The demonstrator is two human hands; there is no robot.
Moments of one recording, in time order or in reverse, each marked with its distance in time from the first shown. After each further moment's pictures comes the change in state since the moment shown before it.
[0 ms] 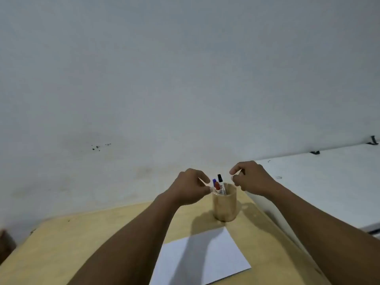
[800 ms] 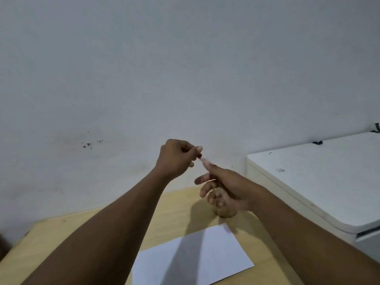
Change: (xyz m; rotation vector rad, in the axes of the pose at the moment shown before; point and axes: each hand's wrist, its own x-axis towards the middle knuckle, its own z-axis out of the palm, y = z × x) left_hand 0.024 0.014 -0.040 -0.192 0.326 0.084; right_hand -0.016 -0.041 0.038 0.788 -0.533 0.312
